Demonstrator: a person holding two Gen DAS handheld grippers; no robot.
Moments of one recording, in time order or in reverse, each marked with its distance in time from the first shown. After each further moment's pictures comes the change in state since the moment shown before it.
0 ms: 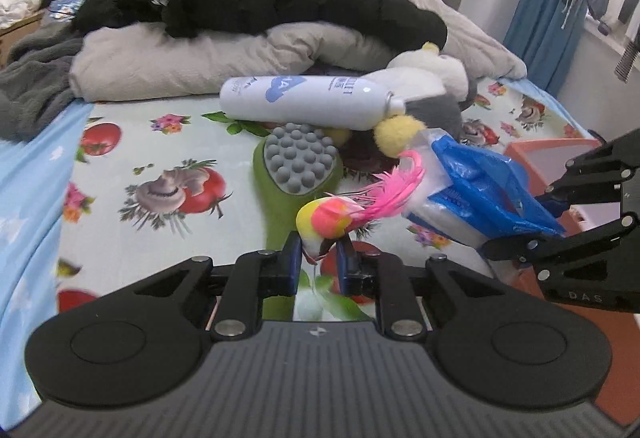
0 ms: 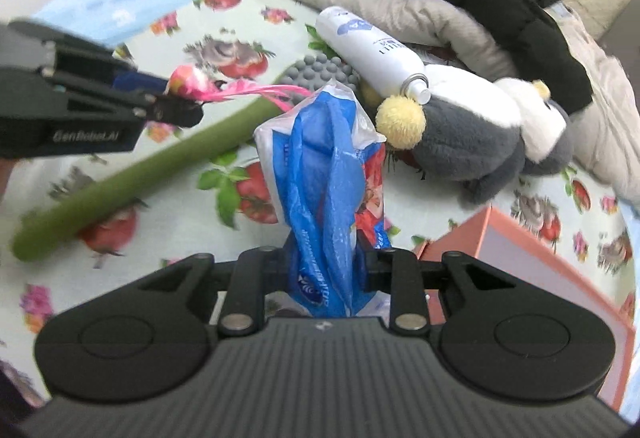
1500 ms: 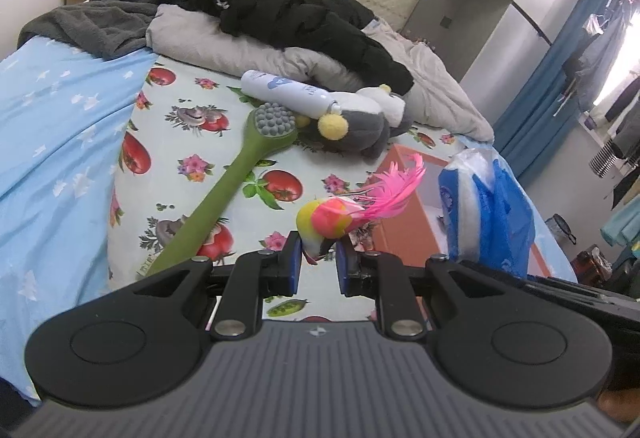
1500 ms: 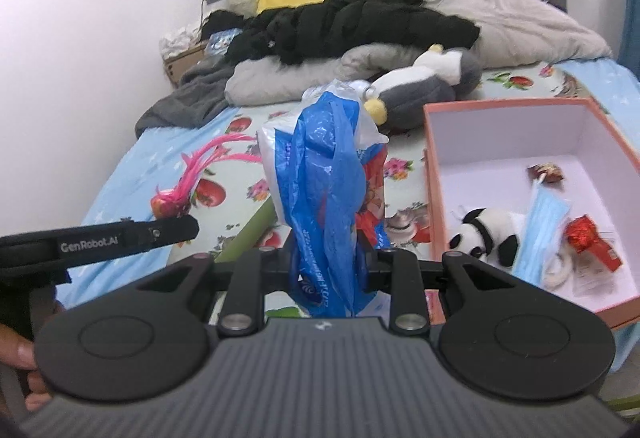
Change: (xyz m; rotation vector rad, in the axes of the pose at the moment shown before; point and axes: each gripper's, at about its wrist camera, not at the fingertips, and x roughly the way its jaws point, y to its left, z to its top) left arm -0.235 -0.085 -0.101 -0.292 -0.089 -0.037; right arm -0.194 0.054 -0.146 0.568 -0.325 0.066
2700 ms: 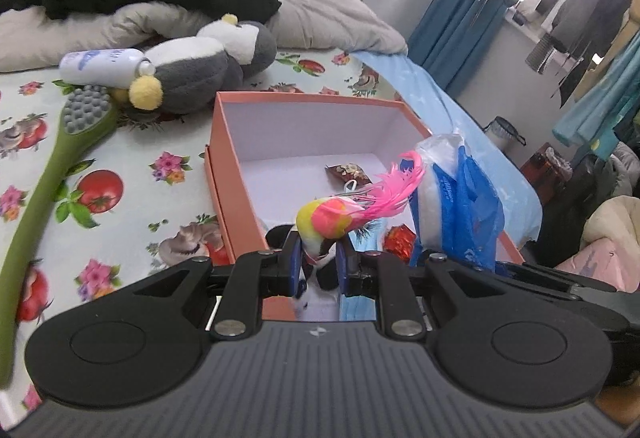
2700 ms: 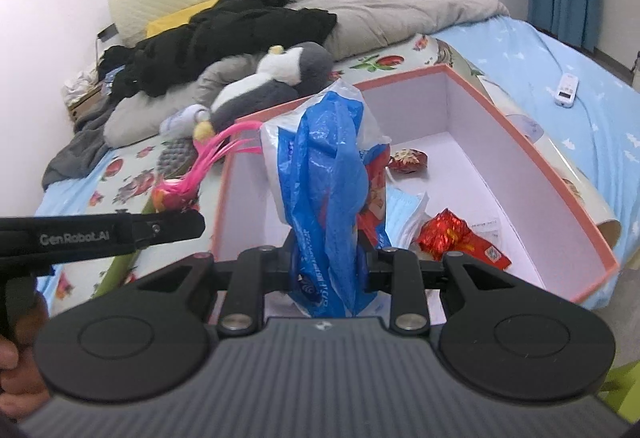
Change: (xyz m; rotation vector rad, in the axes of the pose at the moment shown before) left arm 0.168 -0.168 0.015 0.248 0.219 -0.193; right arm 0.027 -0.170 0.006 0.196 -0.010 -0.208
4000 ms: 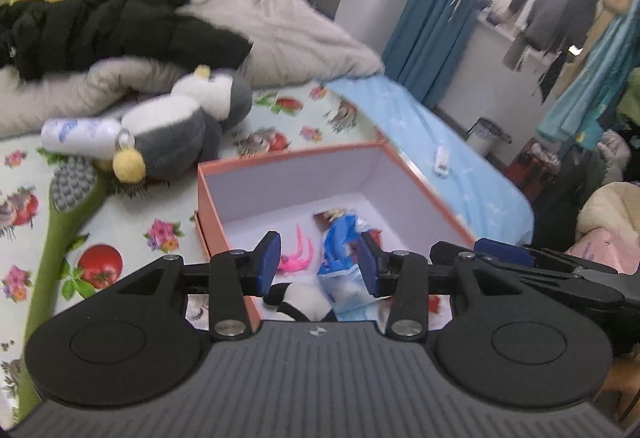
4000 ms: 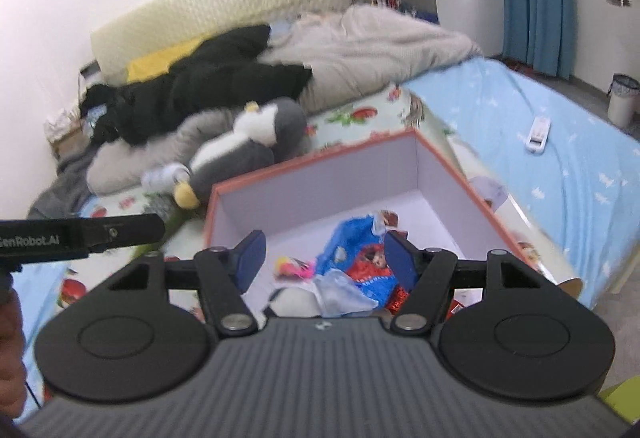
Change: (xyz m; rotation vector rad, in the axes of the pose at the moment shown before) left arm -0.029 -0.011 0.050 0.113 -0.078 -0.042; right arm -0.044 0.000 0.036 0.014 -0.135 -0.061
